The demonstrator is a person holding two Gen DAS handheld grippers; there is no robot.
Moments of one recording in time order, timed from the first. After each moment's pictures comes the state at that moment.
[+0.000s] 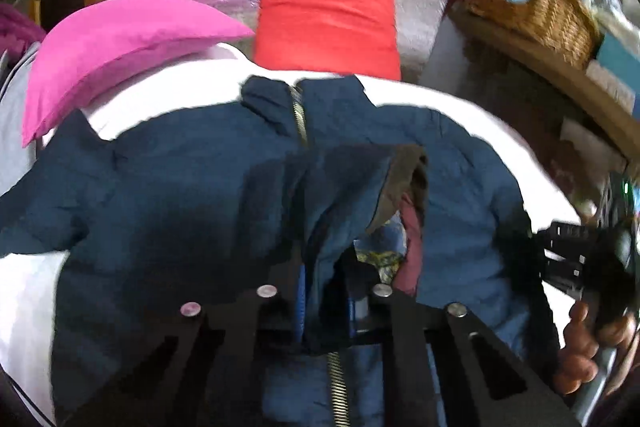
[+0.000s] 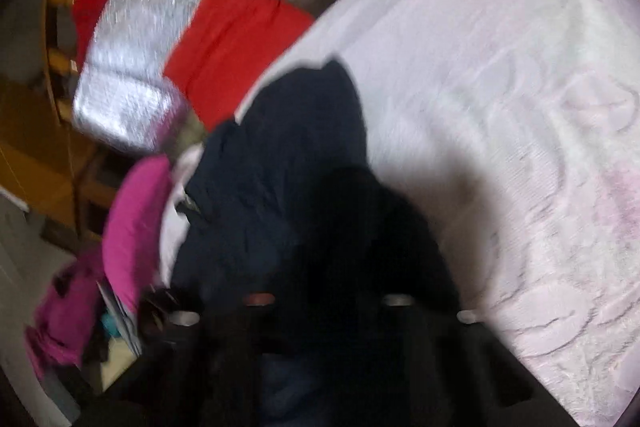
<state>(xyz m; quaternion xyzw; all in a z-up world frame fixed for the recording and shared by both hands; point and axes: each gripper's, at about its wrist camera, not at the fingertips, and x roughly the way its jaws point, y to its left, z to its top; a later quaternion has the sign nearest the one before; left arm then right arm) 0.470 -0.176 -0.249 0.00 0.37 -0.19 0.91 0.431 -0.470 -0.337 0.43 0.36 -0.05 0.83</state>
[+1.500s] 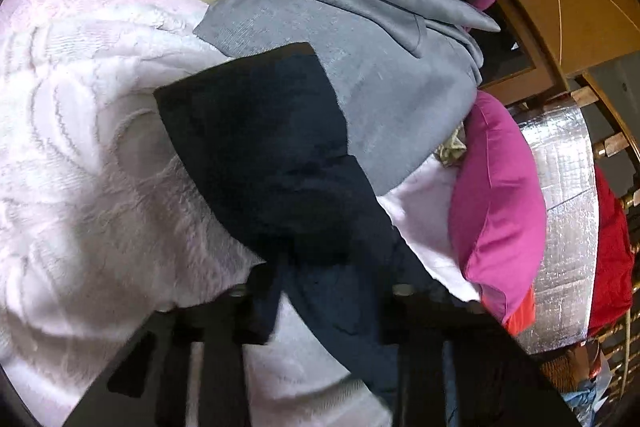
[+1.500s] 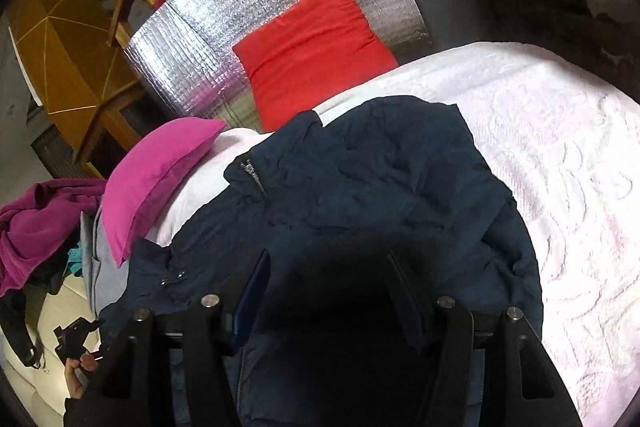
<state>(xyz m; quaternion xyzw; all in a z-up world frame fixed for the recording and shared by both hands) 0.518 0.302 -0.334 -0.52 0.29 0.09 0.80 0.414 -0.378 -0.275 0.27 0.30 -0.04 0.91</state>
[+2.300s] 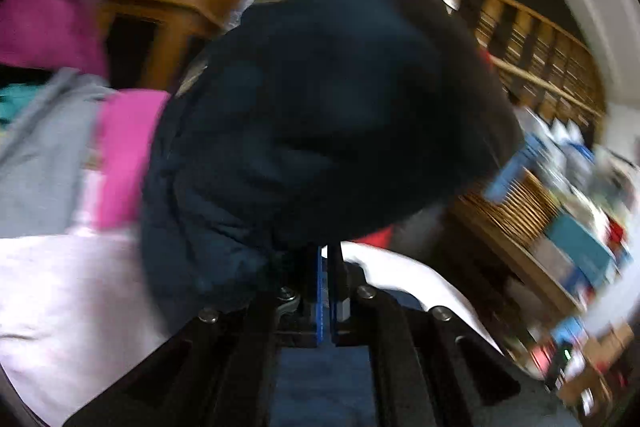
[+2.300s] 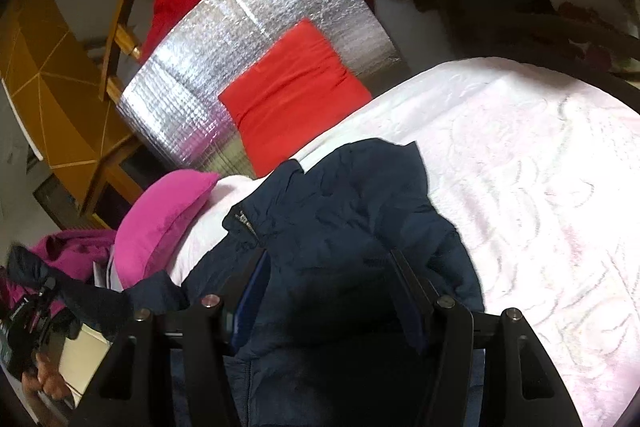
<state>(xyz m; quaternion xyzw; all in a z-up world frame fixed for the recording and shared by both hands) 0.440 -0.025 -0.121 -0.17 0.20 -0.24 0.93 0.372 -0.424 -0.248 0.33 0.24 -0.07 0.91</state>
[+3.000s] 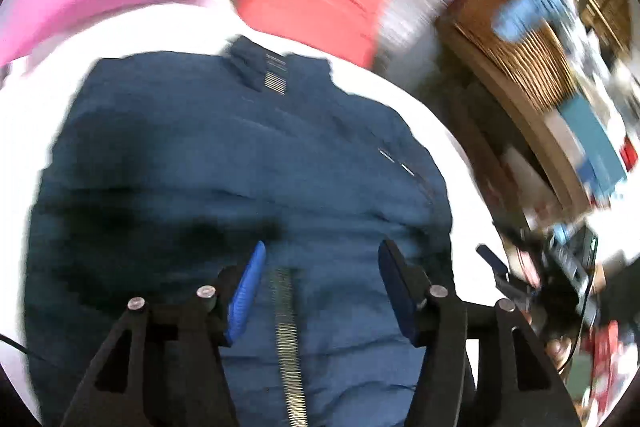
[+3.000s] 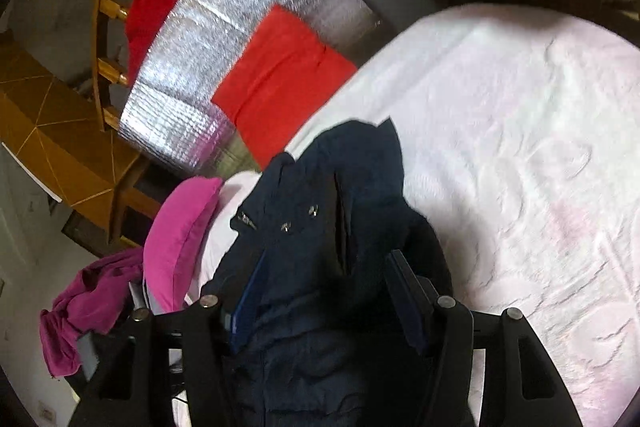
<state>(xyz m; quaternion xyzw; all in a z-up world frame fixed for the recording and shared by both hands) 0.454 -0.111 -0.225 -0.16 0.45 -0.22 0.85 0.372 -0.483 -0.272 0.43 0.28 -0.02 0.86</state>
